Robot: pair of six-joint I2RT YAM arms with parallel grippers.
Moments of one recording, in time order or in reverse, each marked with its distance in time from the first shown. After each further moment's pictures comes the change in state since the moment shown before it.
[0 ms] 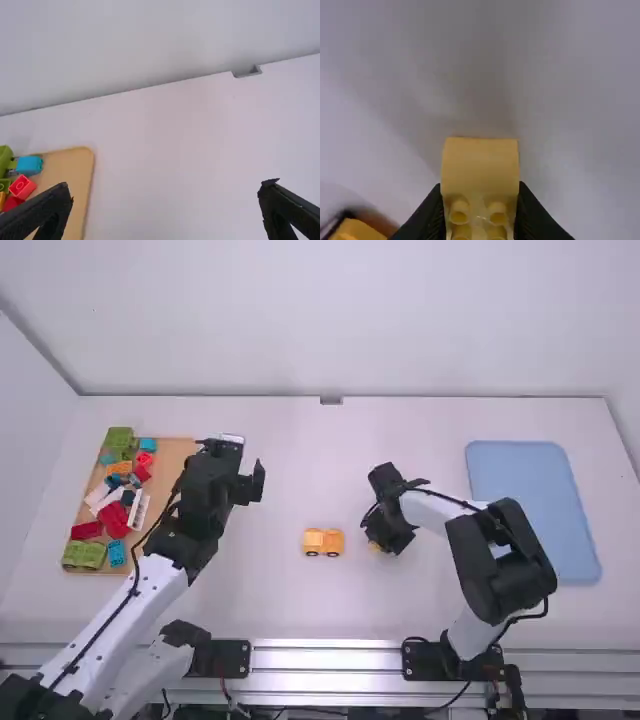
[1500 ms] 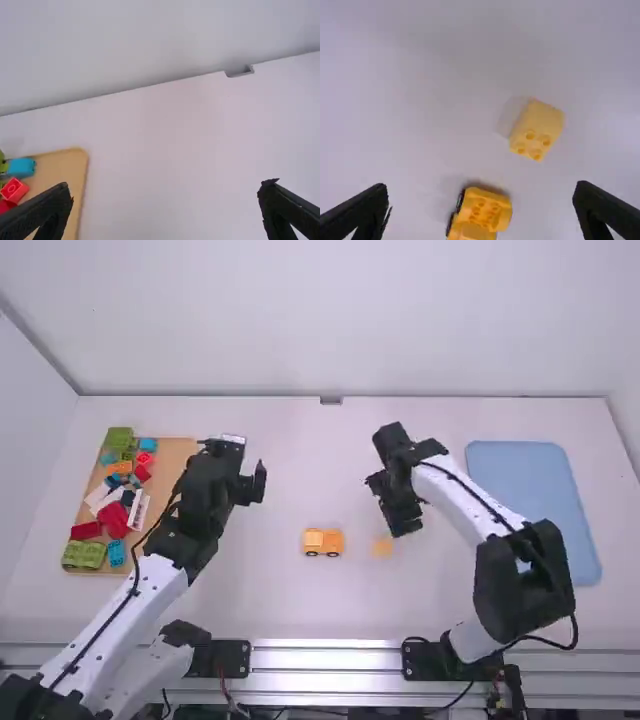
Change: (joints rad) left arm 0.000 0.000 0.000 0.000 0.031 0.000; right arm -0.029 -0.106 0.335 -0.368 0.126 0.232
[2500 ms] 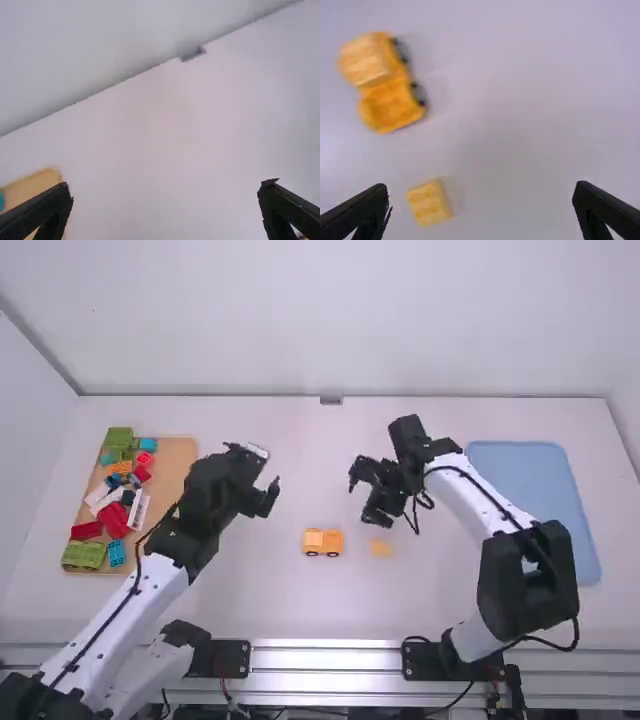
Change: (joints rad) left arm 0.000 0.014 0.000 -0.045 0.277 0.245; right arm -0.097 0.000 -0.055 0.134 -0.407 -2.420
